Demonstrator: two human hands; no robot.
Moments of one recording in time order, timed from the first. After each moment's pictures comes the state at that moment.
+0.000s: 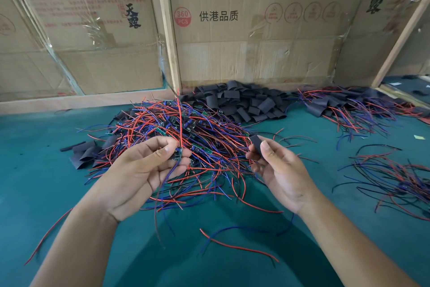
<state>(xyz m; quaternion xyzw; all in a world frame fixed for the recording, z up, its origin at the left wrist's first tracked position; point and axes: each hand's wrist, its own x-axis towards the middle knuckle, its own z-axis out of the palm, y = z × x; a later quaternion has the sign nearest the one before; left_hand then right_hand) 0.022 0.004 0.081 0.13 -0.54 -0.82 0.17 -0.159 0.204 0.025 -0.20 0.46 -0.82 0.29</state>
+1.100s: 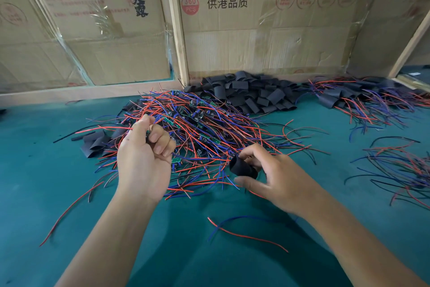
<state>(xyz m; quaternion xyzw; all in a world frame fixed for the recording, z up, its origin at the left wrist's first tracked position) -0.001 0.015 0.072 0.16 -0.34 -0.83 0.42 -0.136 0.219 0.033 -0.54 0.77 -0.34 0.04</state>
